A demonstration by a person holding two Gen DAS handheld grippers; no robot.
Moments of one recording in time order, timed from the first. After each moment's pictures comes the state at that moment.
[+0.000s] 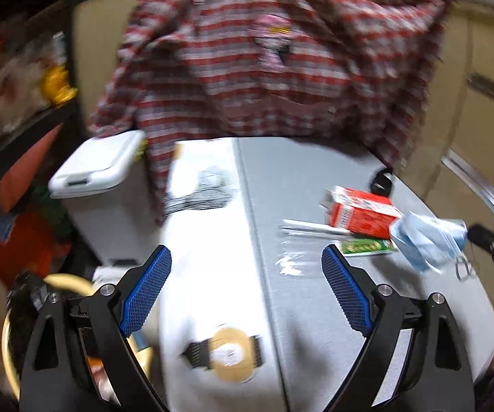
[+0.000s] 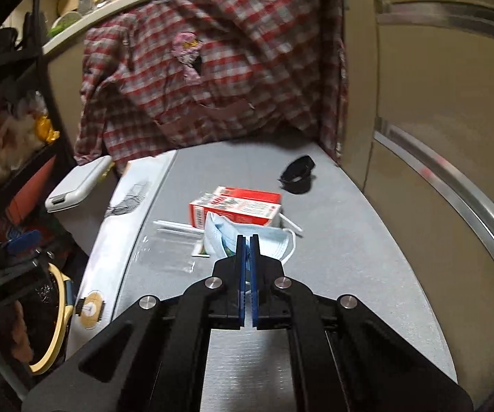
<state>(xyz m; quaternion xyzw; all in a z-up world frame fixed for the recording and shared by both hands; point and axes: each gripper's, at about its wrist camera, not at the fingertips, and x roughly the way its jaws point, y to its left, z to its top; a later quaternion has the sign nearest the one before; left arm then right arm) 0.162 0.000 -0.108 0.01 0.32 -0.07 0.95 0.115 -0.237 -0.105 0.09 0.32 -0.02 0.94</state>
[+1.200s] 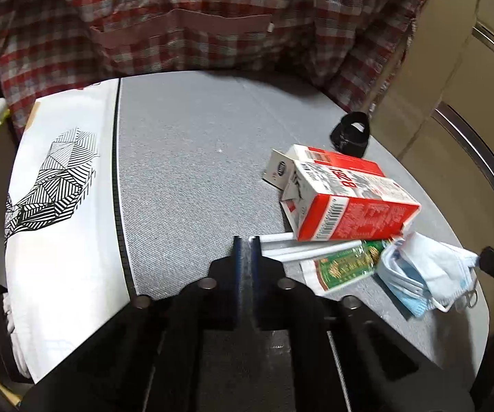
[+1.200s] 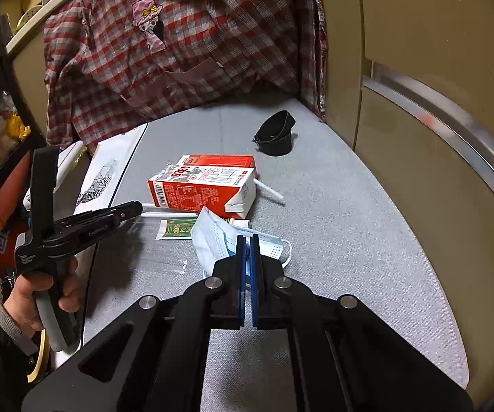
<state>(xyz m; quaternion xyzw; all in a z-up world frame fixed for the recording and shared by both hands) 0.294 -0.054 -0.191 -0.01 0.42 -0.25 0.87 0.150 -0.260 -0.143 0.12 0.38 -0.04 0.92</state>
